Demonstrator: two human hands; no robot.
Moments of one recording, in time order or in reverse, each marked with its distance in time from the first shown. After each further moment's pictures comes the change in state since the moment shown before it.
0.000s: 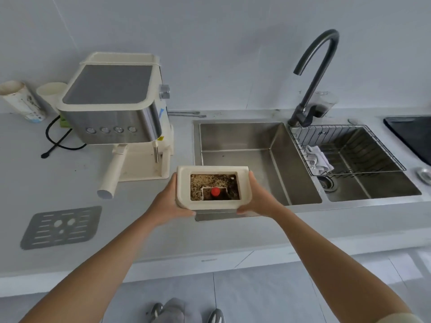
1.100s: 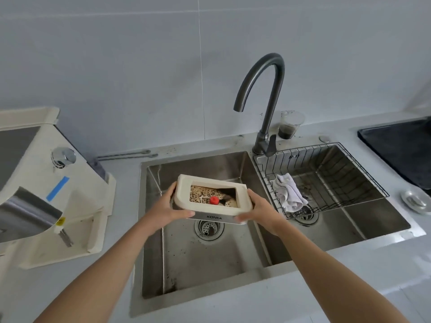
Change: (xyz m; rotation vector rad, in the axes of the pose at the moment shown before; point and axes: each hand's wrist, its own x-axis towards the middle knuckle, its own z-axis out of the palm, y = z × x) left_hand 0.189 0.107 0.065 -0.108 -0.116 -0.157; right_hand 0.077 0.097 -0.155 0.436 0.001 0.150
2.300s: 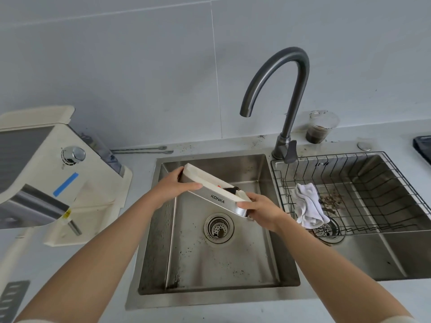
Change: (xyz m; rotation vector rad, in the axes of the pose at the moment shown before) left_hand 0.034 0.062 -0.004 0.090 0.129 -0.145; right_hand 0.065 0.011 -0.024 0.398 -0.291 0.134
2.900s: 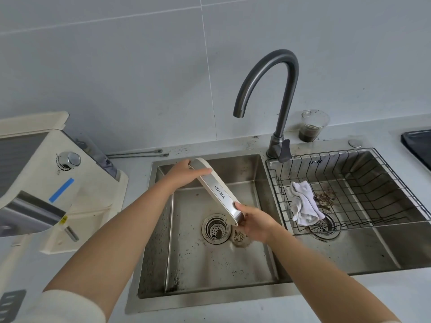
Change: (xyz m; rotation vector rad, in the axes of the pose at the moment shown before) left_hand 0.024 0.033 0.011 0.117 0.058 -0.036; right_hand -0.010 0.020 0.018 0.406 0.048 0.154
